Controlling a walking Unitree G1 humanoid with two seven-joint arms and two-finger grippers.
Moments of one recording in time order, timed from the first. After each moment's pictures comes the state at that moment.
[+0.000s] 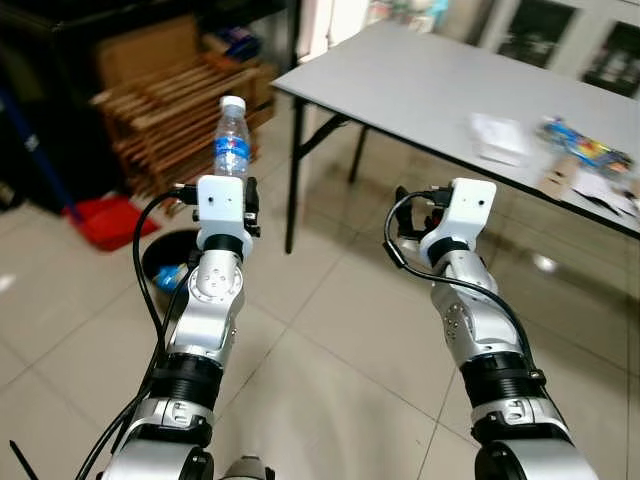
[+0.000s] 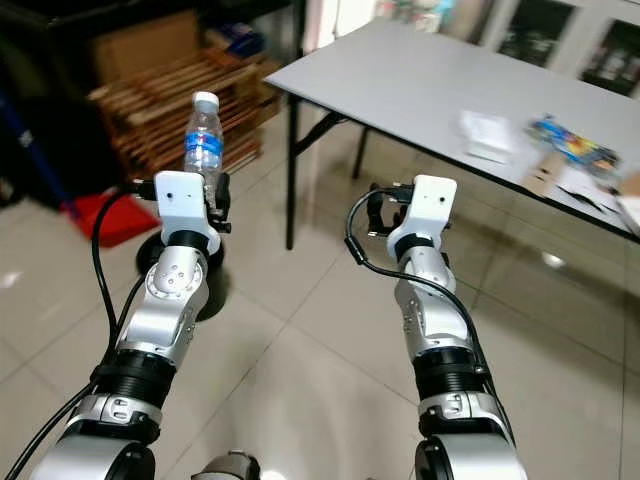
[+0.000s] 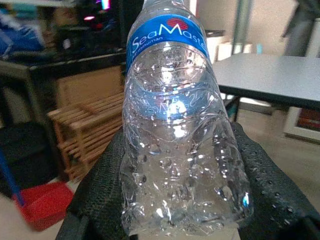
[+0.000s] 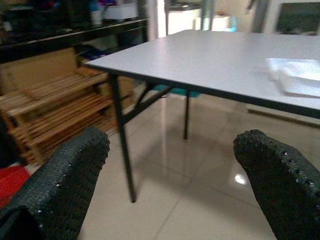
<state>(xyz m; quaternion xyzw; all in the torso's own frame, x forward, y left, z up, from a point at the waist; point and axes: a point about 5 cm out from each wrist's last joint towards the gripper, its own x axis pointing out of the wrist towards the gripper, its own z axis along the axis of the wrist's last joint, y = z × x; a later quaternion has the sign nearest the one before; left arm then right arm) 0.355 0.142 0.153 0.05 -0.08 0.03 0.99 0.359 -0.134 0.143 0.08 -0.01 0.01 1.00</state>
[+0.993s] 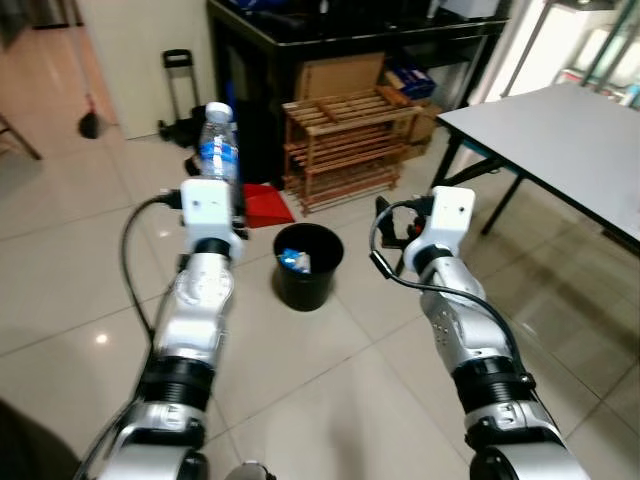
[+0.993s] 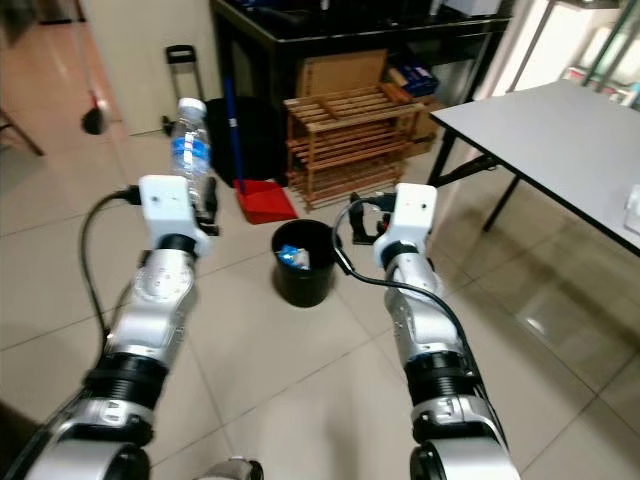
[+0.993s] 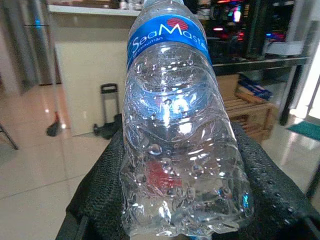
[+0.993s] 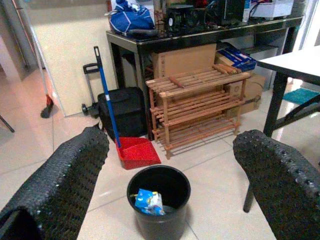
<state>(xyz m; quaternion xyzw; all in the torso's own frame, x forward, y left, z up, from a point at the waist) 0.353 0.147 0.146 0.04 -0.06 0.03 1.00 0.355 -0.124 0.131 0.09 0.01 0.05 0.99</state>
